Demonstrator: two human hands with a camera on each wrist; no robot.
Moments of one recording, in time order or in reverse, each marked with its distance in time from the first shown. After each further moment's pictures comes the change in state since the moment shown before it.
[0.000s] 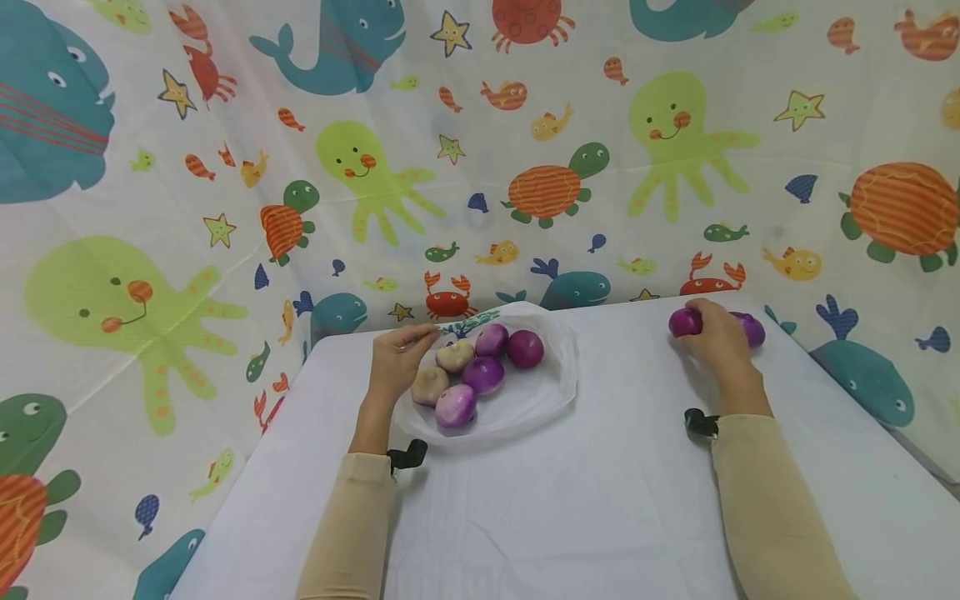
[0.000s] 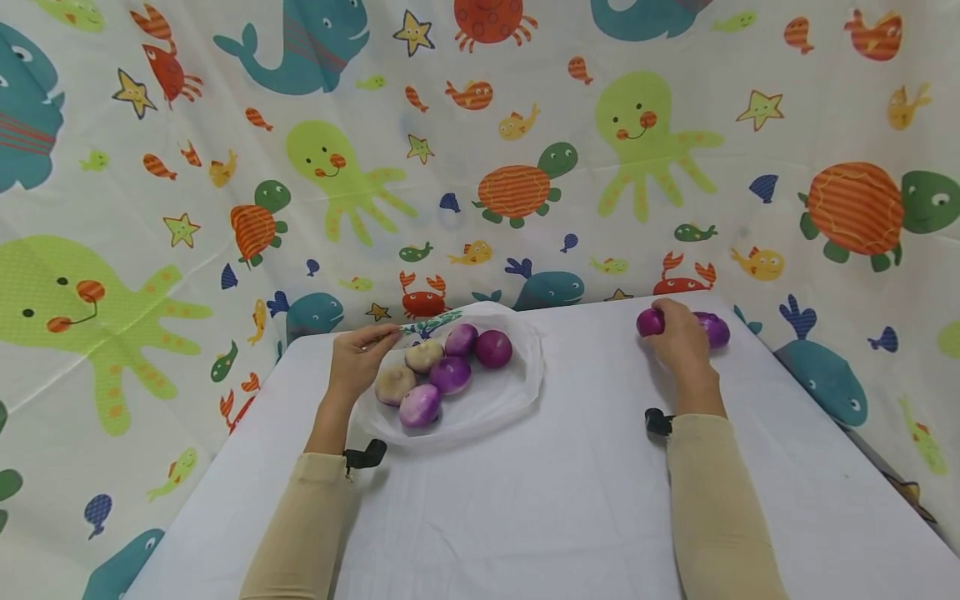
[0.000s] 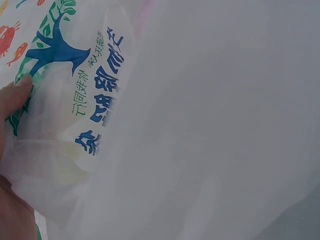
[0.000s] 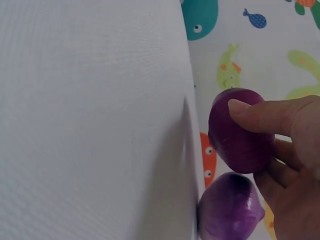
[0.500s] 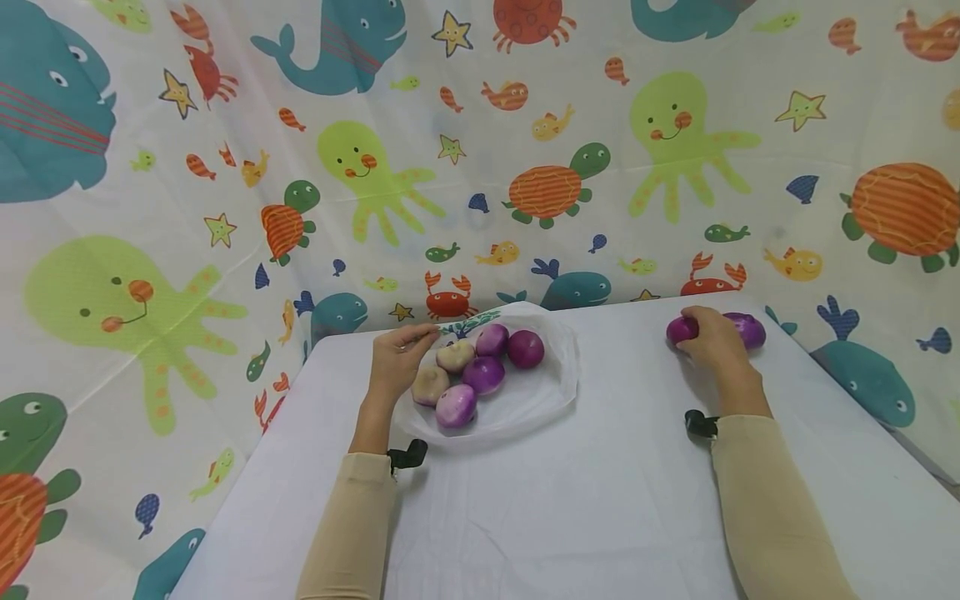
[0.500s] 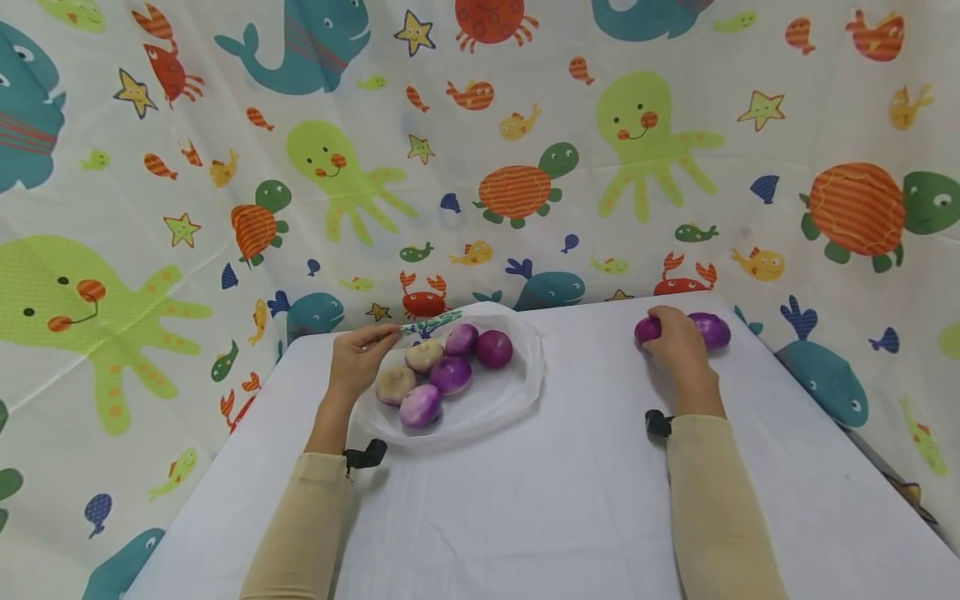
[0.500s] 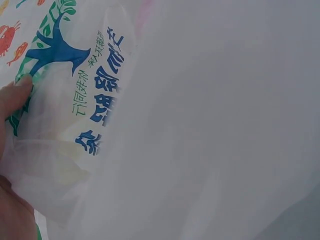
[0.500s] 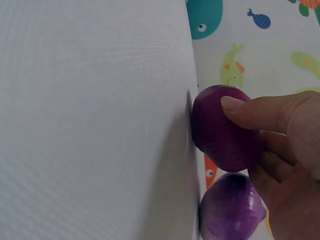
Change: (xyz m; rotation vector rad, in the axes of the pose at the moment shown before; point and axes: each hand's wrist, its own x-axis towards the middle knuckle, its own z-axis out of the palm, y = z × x) left_hand 0.001 0.002 0.000 -0.022 0.006 0.000; right_hand 0.002 0.002 0.002 -0.058 -0.070 -0.058
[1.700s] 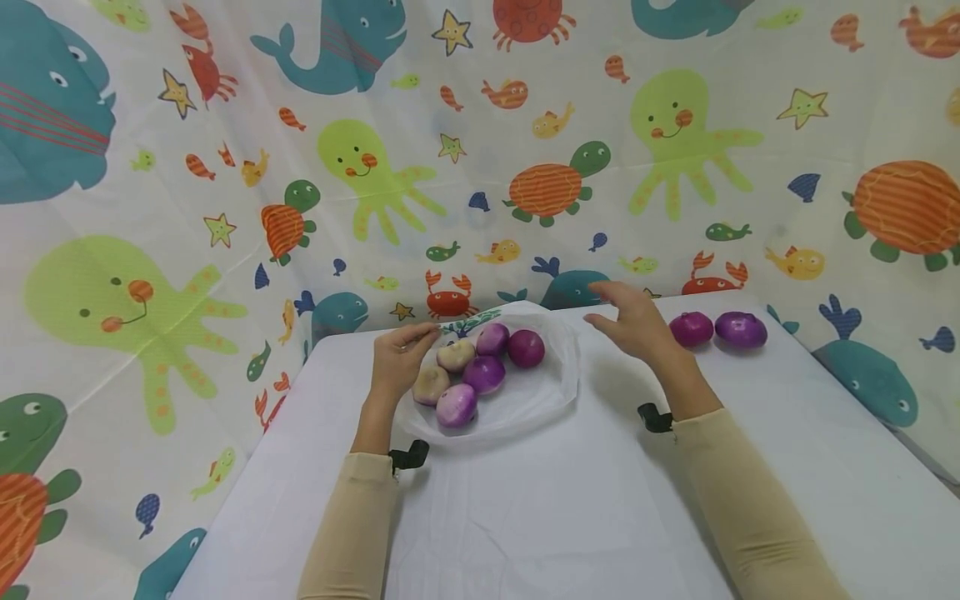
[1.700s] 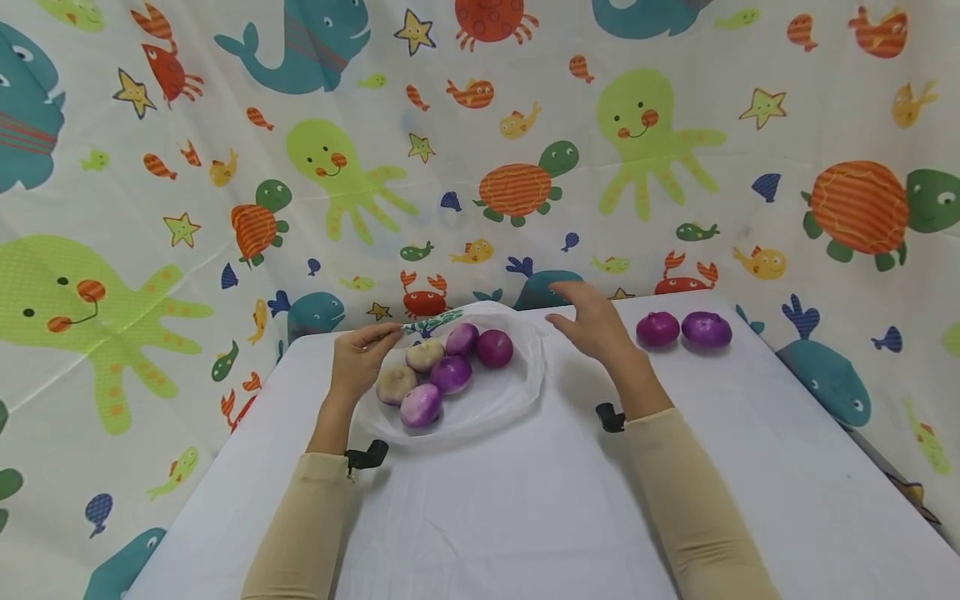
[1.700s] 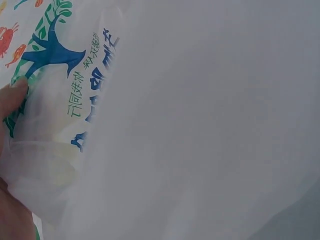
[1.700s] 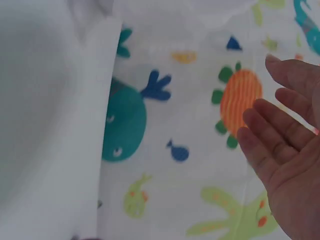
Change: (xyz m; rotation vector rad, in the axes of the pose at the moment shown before) left_hand -0.004 0.037 0.001 -0.009 0.016 0.028; right_hand -0.021 -0.126 0.028 0.044 0.103 -0.487
